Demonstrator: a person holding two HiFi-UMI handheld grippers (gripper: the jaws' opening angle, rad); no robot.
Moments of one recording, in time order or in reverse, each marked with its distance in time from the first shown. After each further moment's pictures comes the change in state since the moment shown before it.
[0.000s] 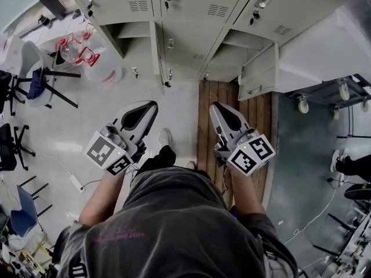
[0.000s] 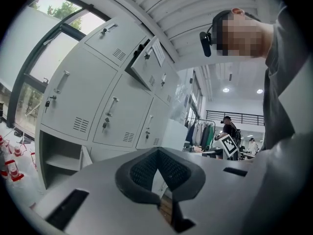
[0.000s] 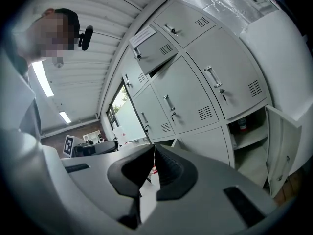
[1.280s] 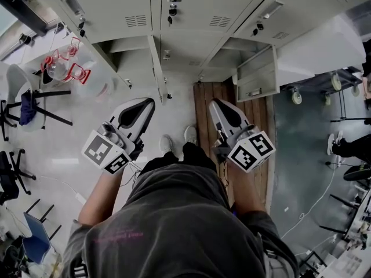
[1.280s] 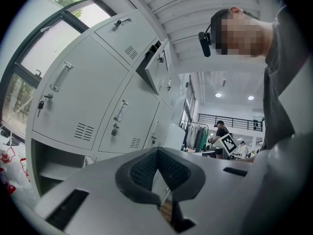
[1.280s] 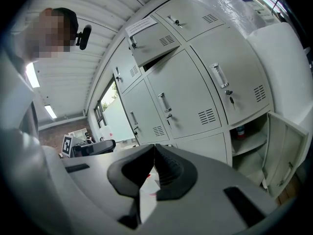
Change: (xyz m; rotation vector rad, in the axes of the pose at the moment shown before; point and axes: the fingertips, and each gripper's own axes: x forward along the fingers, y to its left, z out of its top) left arm 0.015 0.099 0.030 -0.020 -0.007 -0.116; right arm 0.084 -0.002 0.018 -0.020 -0.010 -0.144
